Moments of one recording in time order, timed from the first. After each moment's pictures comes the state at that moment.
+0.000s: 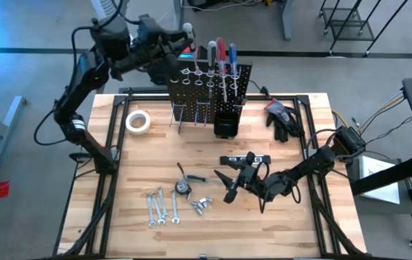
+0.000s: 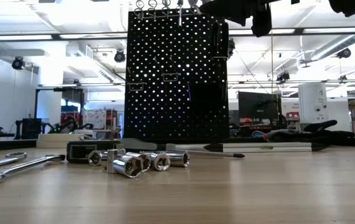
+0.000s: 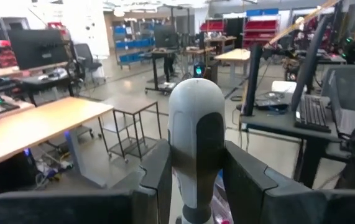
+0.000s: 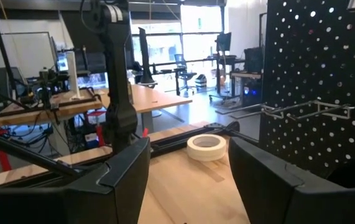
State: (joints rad) left arm 0.40 1.63 2.34 -0.72 -0.13 0.04; right arm 0.49 1.70 0.78 1.07 0.97 -0.02
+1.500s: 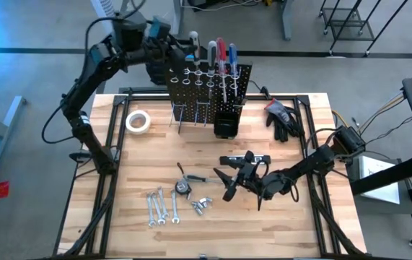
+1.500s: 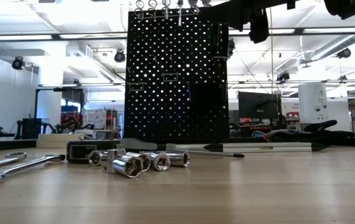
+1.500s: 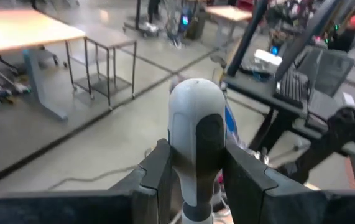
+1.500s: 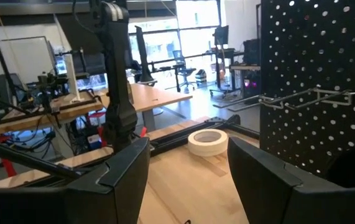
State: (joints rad) left arm 0.52 1.71 2.34 -0.87 0.08 -0.19; right arm 0.48 1.70 0.78 1.05 0.94 0.07
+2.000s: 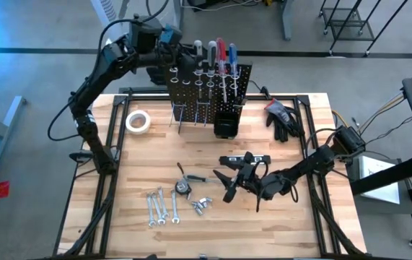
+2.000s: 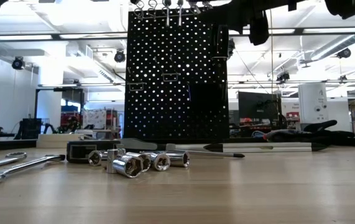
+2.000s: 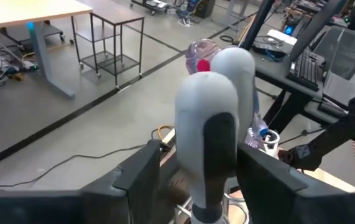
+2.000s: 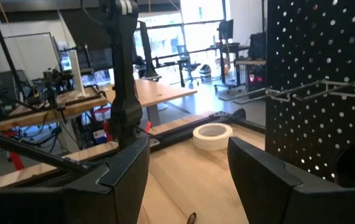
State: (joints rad) left arm 0.52 1.75 2.34 -0.93 0.06 -0.20; right arm 0.48 1.70 0.78 1.00 0.94 0.11
